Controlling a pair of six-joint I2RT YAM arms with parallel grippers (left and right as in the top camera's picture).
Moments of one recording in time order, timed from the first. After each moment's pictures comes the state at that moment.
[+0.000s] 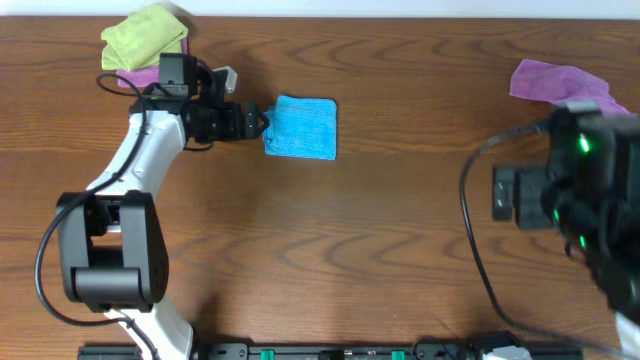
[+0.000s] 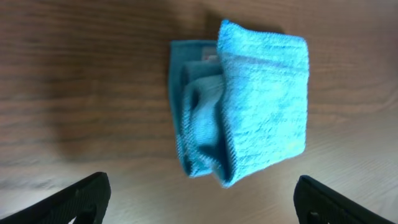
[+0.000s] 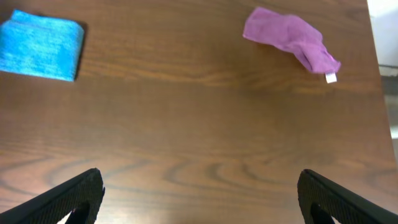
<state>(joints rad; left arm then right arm) -0.03 1.89 1.32 -0.55 0.53 -0.12 0.16 1.10 1.68 -1.46 0.20 0.04</state>
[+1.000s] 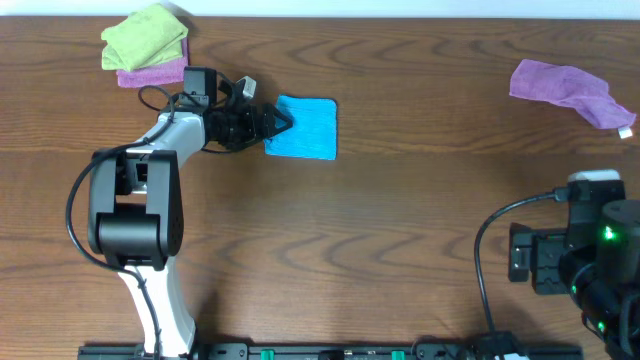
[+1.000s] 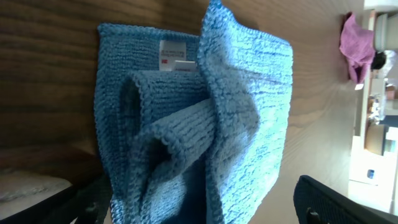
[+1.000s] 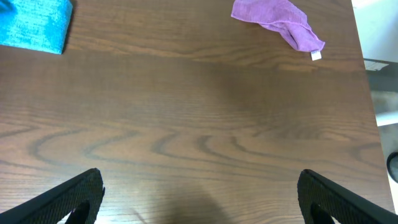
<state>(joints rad) -0.05 2.13 1.32 -0.31 0.80 -0.30 0.15 0.89 1.56 -1.54 0.22 0.01</state>
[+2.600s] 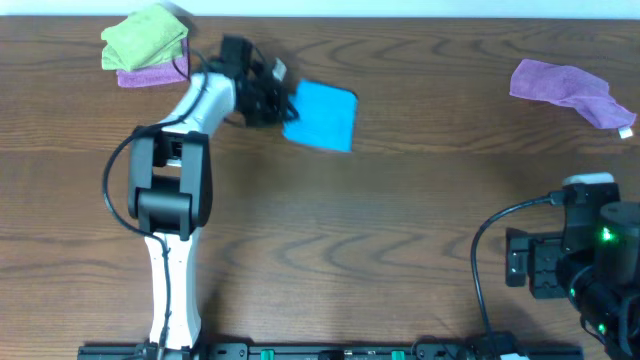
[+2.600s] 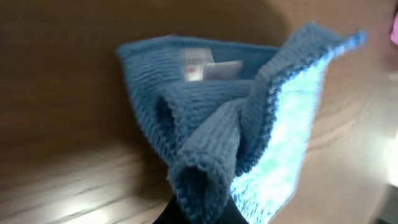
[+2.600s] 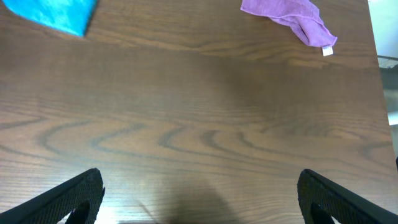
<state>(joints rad) -0.13 2.37 1.91 -0.78 0.64 -0.17 0.15 0.89 1.56 -1.56 0.19 0.01</state>
